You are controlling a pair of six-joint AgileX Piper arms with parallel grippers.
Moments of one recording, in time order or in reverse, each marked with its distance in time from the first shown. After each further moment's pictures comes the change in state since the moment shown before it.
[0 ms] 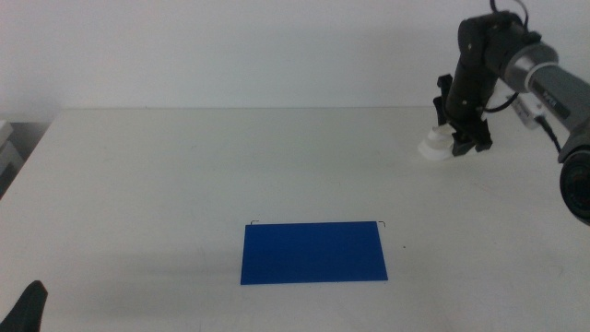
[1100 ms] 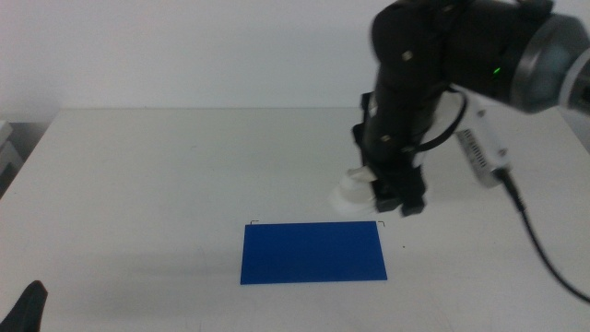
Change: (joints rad) left arm 0.000 0.000 0.000 0.000 -0.001 0.000; right arm 0.495 -0.644 0.694 -0.029 0.003 0.516
